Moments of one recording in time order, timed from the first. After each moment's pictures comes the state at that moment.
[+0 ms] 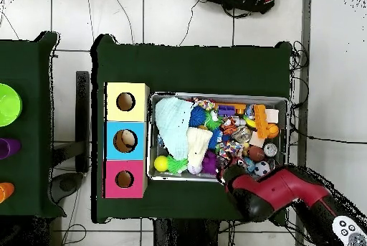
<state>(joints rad) -1.22 -0.59 0.90 2.11 -1.29 0.42 1.41</state>
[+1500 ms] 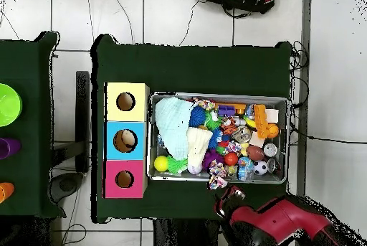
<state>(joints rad) -1.29 -0.68 0.89 2.30 -1.25 0.39 1.37</state>
